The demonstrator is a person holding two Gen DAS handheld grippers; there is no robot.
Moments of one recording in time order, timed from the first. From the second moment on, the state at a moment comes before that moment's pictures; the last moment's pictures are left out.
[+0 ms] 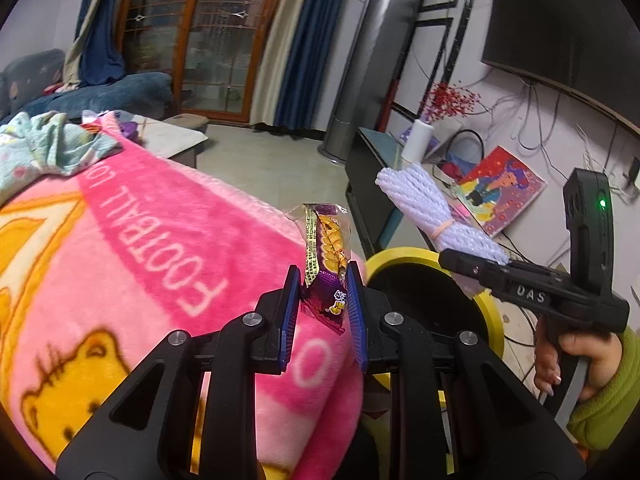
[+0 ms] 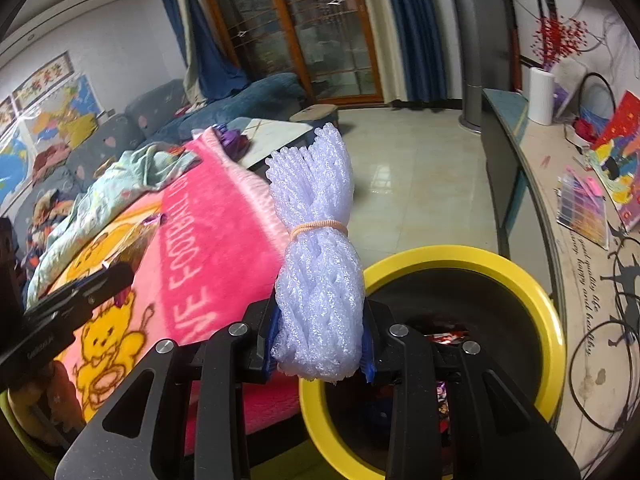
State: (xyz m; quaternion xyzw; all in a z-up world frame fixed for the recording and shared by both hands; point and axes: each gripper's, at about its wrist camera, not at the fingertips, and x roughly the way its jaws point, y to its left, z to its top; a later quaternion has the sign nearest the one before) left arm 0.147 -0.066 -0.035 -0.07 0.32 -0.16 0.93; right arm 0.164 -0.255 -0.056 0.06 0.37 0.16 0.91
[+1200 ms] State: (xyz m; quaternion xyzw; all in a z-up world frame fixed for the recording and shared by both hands) left arm 0.133 -0.195 -0.059 0.02 0.31 -0.28 0.91; right arm 0.141 -0.388 -0.073 0.13 0.34 0.04 0.93
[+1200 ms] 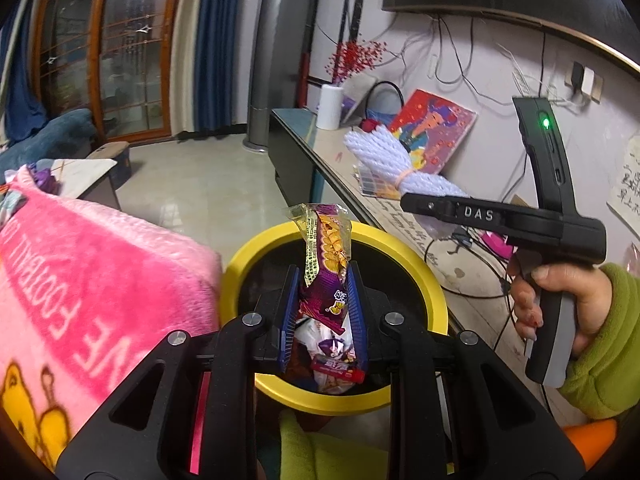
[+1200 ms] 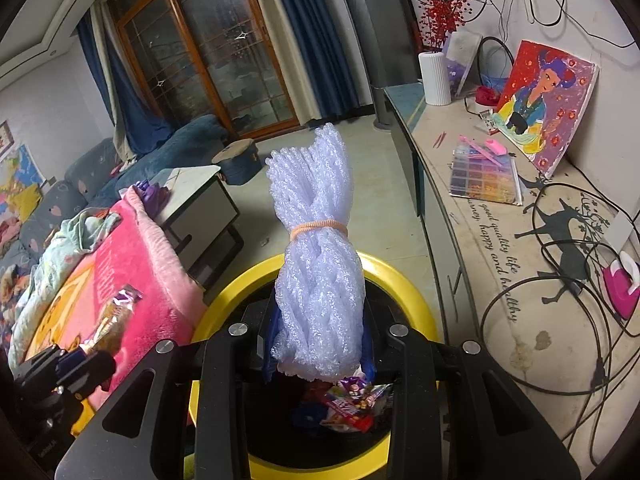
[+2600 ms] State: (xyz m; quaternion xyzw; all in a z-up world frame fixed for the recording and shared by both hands) left arm 0.160 -0.177 -0.071 -0.01 0.36 -0.24 0.90; right arm 0.134 -0.386 -0.073 0.13 0.36 0.02 0.92
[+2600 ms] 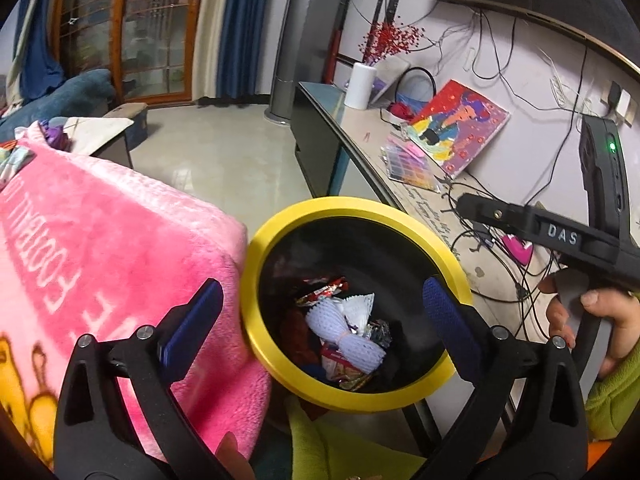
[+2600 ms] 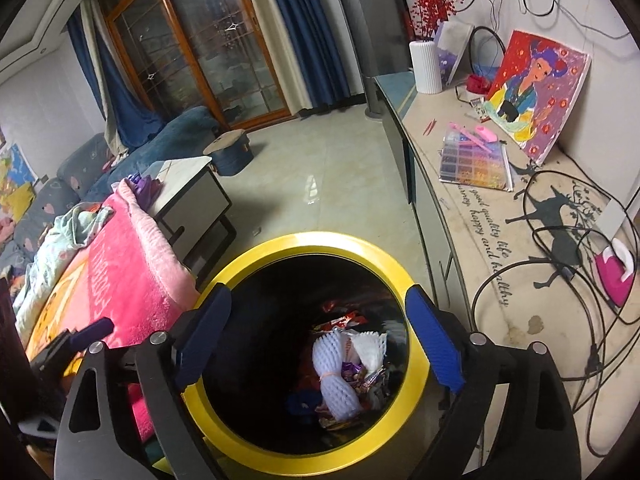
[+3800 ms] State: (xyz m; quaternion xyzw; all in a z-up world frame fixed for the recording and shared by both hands) left arm 0.111 -0.032 -0.020 -0.04 0.30 -0.08 0.95; right arm 0.073 -0.221 -0.040 0.00 0.31 0.10 0.95
